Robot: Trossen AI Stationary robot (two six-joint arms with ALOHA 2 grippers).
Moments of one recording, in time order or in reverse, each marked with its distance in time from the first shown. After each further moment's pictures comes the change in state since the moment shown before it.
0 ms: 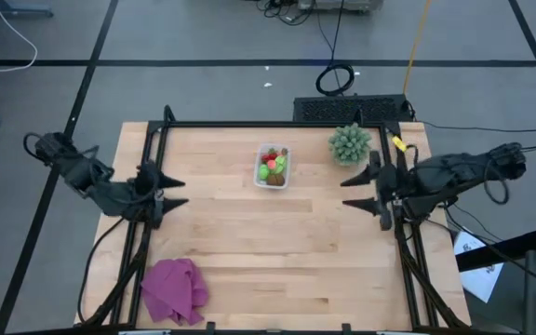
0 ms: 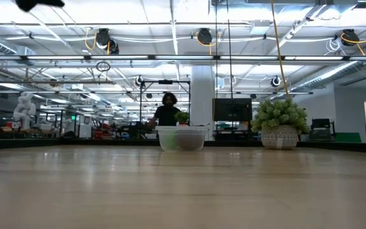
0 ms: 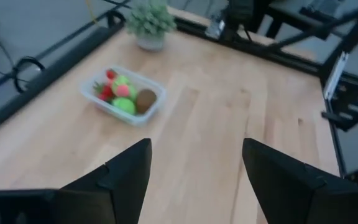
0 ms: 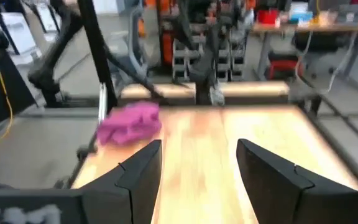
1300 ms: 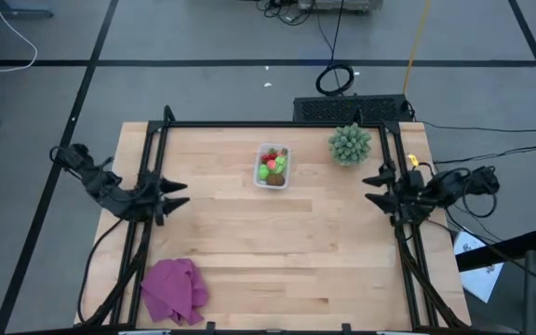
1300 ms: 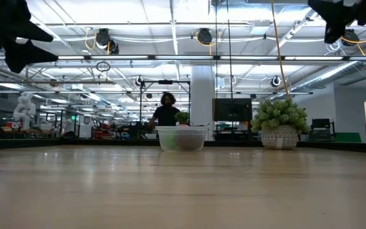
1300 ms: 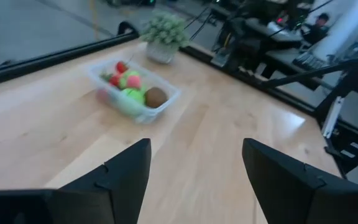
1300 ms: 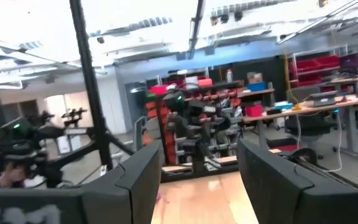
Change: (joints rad) left arm -0.058 -0.578 -0.641 0.315 -0.145 -0.009; right arm 0.008 -0.816 -0.875 0.566 0.062 -0.035
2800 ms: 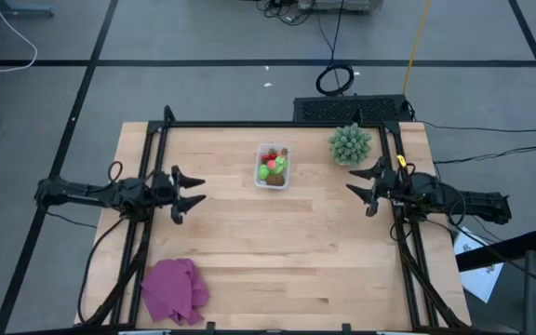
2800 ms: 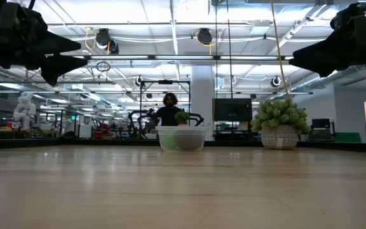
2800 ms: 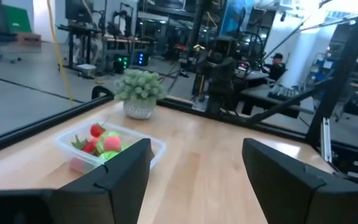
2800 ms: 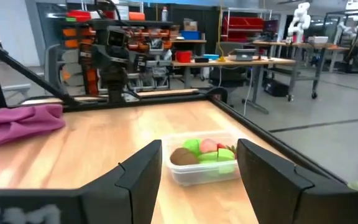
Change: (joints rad) left arm 0.563 0.003 -0.369 0.833 0.580 0.509; right arm -0.402 -0.001 -0.135 -0.163 -0.116 -0.080
